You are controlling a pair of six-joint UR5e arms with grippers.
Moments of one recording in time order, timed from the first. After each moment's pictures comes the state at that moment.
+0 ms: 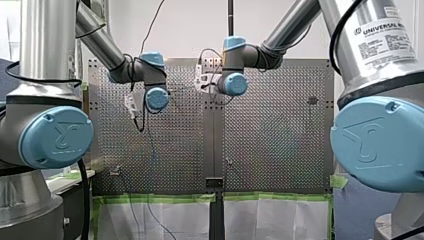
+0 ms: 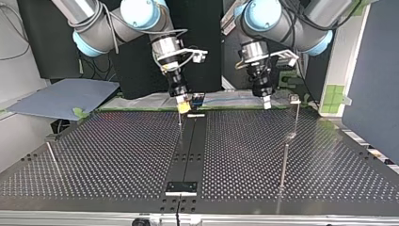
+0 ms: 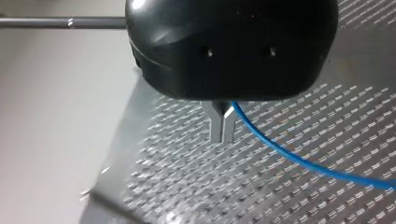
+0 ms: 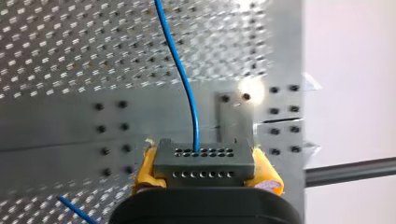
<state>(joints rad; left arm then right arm) -0.39 -1.60 -2.10 -2.35 -2.21 -1.72 2.36 -1.28 1.67 -0.57 1.65 1.60</state>
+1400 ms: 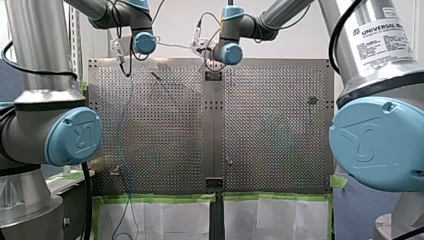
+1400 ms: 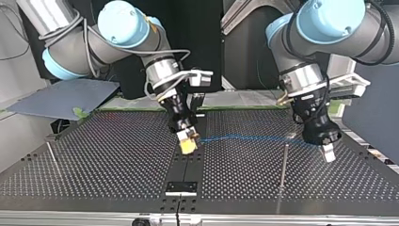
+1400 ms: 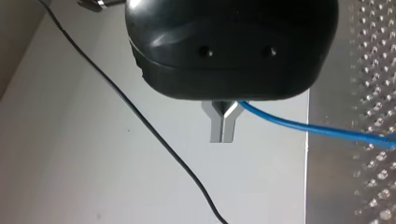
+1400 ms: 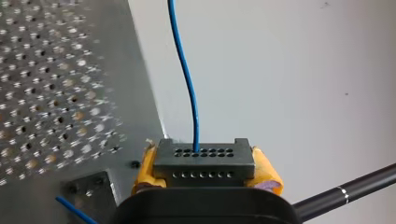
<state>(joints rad) -0.21 -1.41 -1.75 -2.71 -2.09 -1.66 2.34 -1.26 1.35 -0.46 1.53 1.73</state>
